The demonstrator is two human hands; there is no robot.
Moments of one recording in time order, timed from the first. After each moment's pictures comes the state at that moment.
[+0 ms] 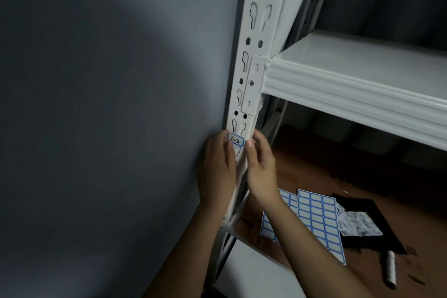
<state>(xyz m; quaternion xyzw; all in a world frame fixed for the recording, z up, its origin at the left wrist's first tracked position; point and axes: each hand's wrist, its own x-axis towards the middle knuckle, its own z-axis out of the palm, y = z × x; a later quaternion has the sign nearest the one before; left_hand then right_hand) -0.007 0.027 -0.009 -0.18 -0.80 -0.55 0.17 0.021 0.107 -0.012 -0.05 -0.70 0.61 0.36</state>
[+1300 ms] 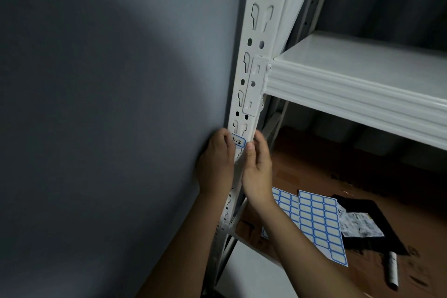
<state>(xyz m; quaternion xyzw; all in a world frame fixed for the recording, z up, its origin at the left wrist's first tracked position) -0.015 0.028 0.011 -0.15 -0.86 -0.47 0.16 0.006 0.102 -0.030 -0.08 -0.70 0.58 0.41</state>
